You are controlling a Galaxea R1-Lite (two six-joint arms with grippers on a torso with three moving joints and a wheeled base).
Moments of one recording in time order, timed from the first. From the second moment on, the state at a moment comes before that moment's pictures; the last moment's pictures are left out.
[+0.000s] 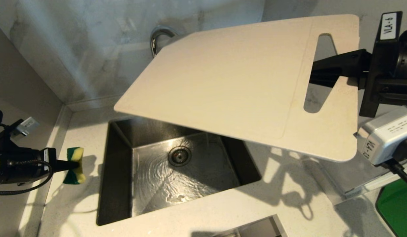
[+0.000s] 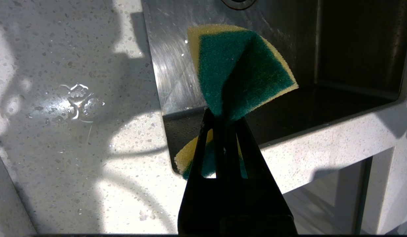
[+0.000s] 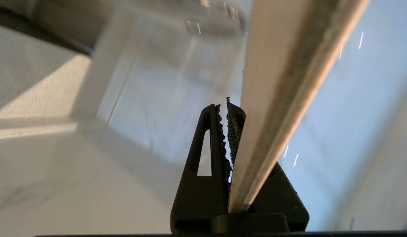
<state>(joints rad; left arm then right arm) 0.05 1.44 -0.84 0.08 -0.34 -0.28 0.21 1.26 -1.31 0.13 0.55 -2.19</state>
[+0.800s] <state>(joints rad) 0.05 1.44 -0.84 0.08 -0.33 -0.28 0.21 1.16 -1.06 -0.33 0.28 -1.78</state>
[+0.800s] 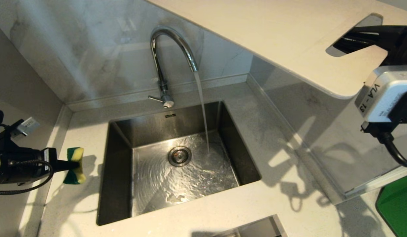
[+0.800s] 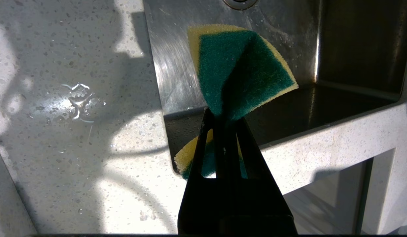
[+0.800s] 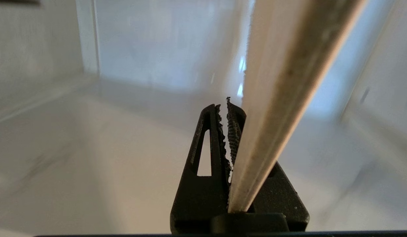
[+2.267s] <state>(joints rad) 0.04 1.45 -0.83 0.08 -0.33 -0.28 0.51 1.12 -0.81 -0.53 -0.33 -1.76</state>
